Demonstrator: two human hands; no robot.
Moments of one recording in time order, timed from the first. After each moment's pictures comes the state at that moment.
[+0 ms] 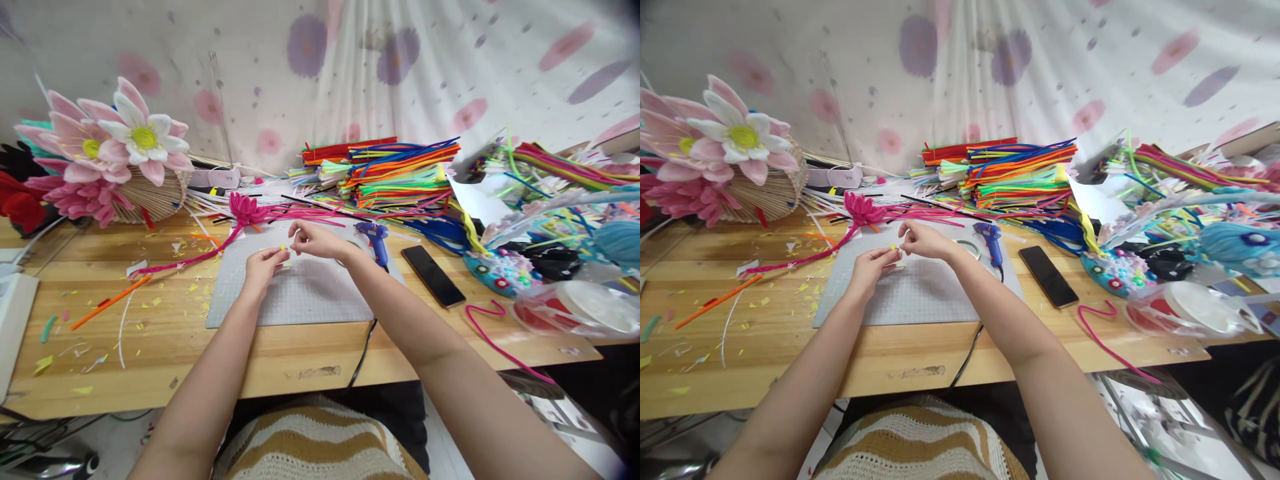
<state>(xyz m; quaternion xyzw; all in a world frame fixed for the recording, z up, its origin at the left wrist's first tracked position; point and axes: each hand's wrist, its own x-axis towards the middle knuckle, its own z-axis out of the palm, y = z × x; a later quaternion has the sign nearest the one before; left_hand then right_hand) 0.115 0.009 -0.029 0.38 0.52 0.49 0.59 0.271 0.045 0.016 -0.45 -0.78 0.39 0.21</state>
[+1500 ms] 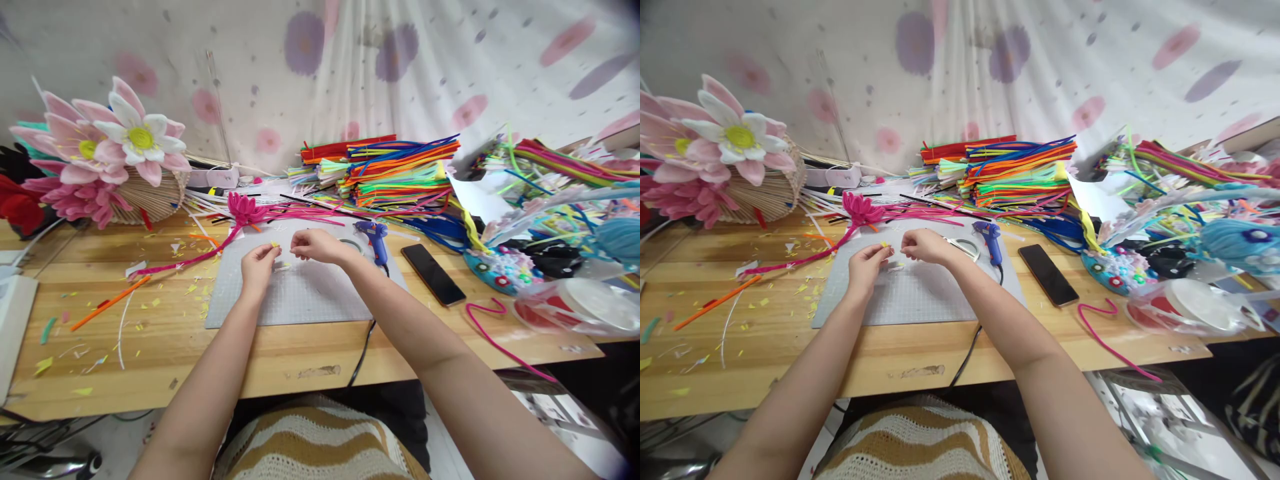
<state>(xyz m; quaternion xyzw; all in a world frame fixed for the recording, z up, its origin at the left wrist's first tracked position) 0.116 0.014 -0.034 0.37 0.55 0.55 0.51 0.271 0.039 0.011 -0.49 -0.77 0.38 0.17</state>
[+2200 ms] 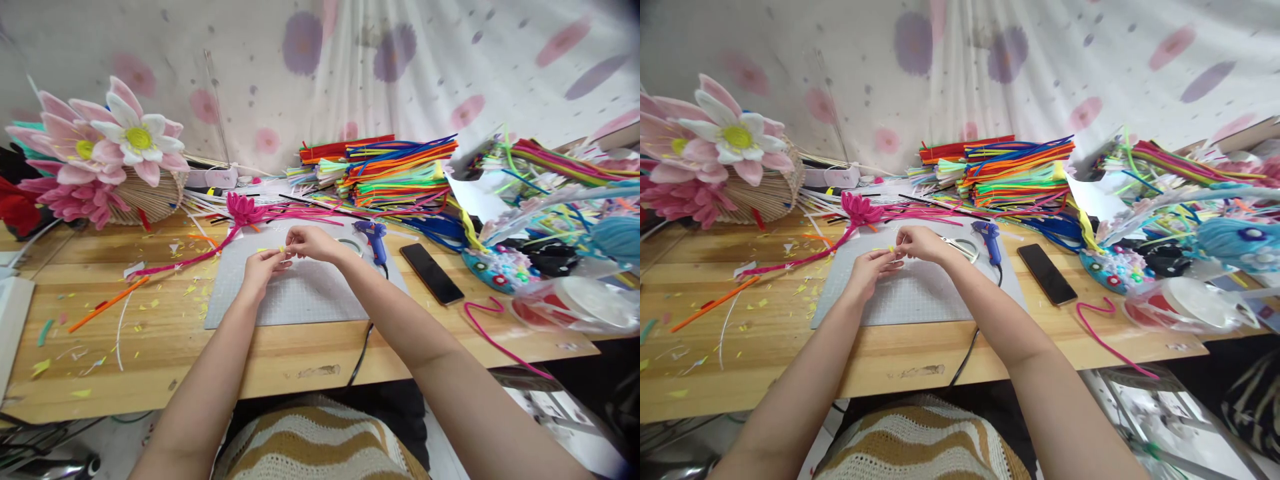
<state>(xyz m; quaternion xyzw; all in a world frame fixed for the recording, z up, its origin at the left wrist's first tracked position) 0.114 0.007 -0.026 0.37 0.52 0.45 0.63 0.263 0.042 0.012 -0.48 -0.74 0.41 0.22</state>
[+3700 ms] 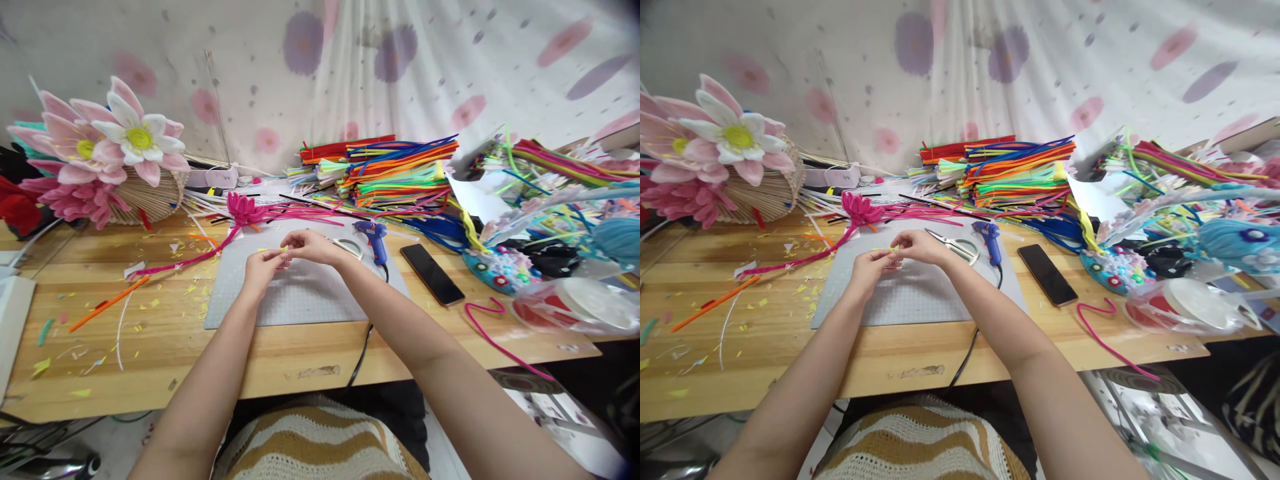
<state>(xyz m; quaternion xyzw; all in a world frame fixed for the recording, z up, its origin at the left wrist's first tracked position) 0.115 0.010 -0.031 0.41 0.51 0.47 0.59 0.265 0.047 -0.007 -0.40 -0.71 0.51 0.28</state>
